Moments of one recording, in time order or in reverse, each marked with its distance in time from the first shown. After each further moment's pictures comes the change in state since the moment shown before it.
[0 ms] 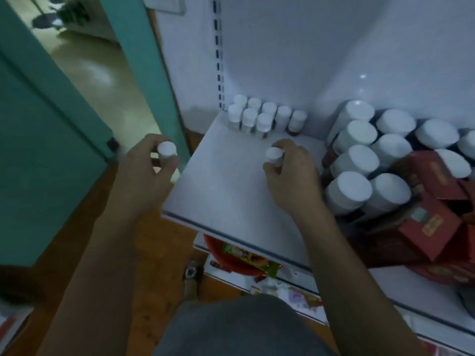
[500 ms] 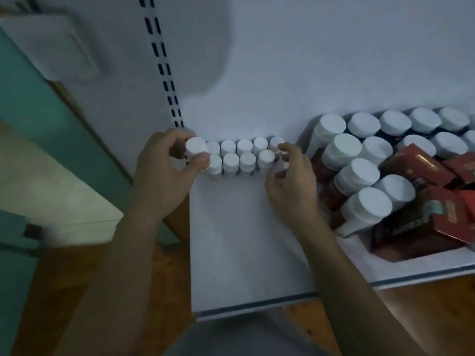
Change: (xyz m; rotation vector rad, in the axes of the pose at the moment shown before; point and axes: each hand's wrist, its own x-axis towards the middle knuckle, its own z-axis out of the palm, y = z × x) left_hand 0.163 0.031 0.040 -0.278 -0.338 0.360; right_hand 0.037 -0.023 0.030 0.085 0.488 0.261
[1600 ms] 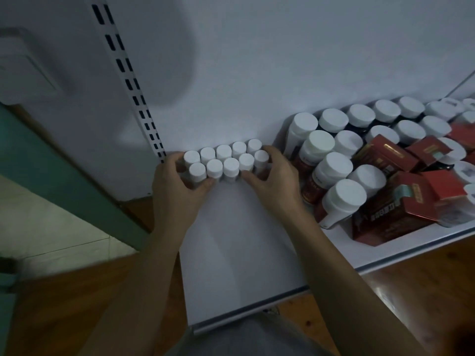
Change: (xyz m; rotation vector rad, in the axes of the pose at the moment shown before) left_hand -0.005 -0.021 0.063 -0.015 0.047 -0.085; right_hand 0.013 0.007 0.002 0.067 0.015 0.120
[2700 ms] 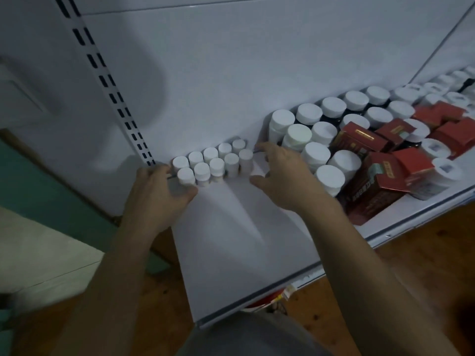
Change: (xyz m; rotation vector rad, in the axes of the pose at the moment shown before) left_hand 0.013 0.014 -0.044 0.434 -0.352 -0.018; right_hand -0.016 -0.047 -0.063 -0.423 -0.236 0.012
